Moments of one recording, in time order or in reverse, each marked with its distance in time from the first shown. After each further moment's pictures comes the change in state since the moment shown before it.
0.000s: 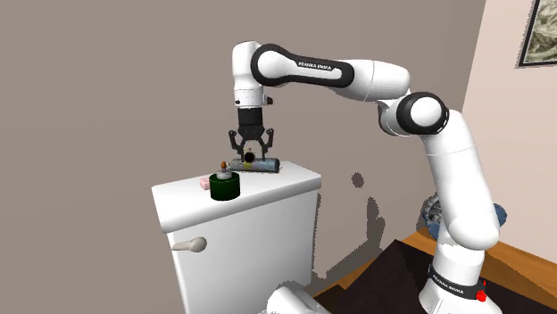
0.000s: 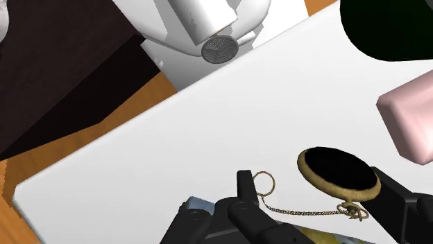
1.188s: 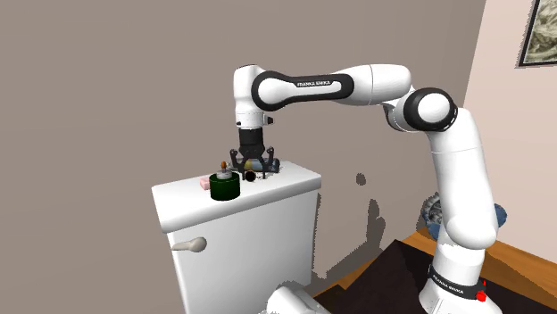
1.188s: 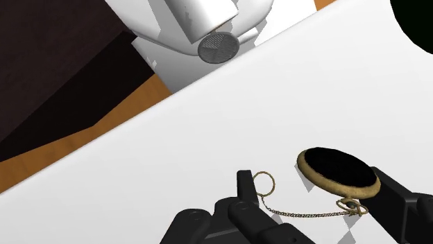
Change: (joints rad) arm -0.048 -0.068 -0.001 -0.260 0.033 0.196 -0.006
